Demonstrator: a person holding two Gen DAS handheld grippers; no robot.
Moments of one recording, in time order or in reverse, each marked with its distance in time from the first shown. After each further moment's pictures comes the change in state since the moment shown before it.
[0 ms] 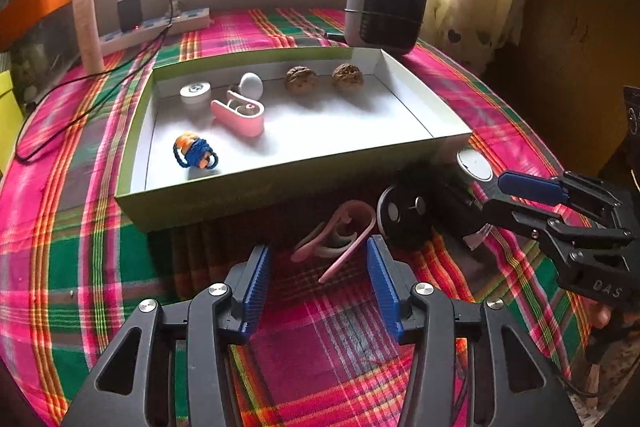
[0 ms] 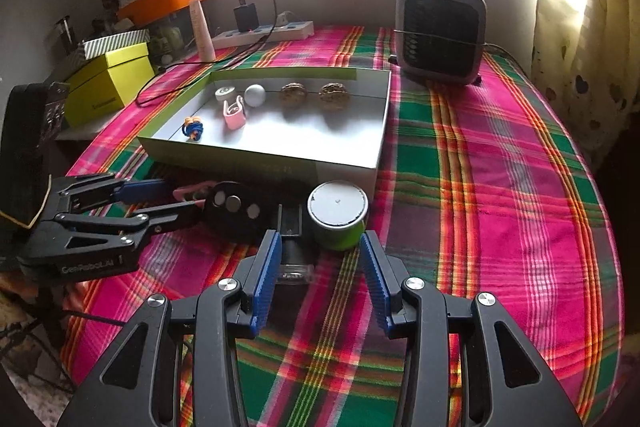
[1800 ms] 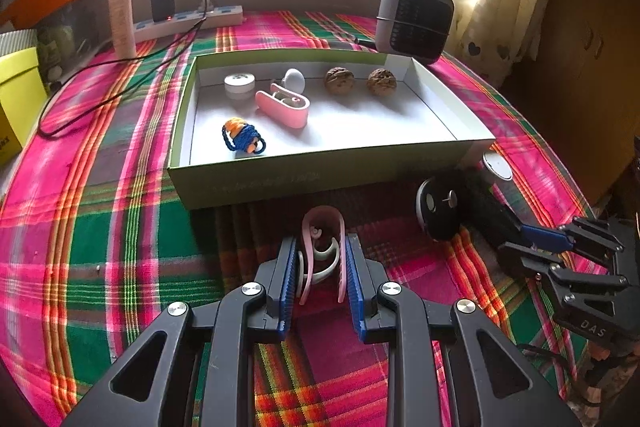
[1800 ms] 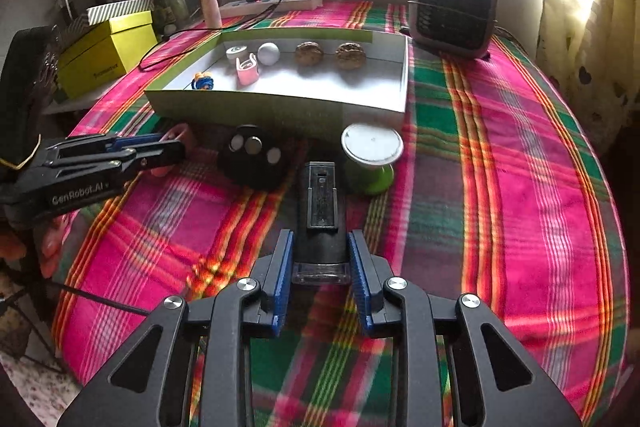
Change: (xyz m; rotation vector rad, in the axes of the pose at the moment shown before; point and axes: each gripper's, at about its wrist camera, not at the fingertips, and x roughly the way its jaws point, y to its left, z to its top) left arm -0.013 0.022 -0.012 -0.066 -0.023 0.039; right arm 0.001 0.017 -0.025 -0.025 0.080 -0.030
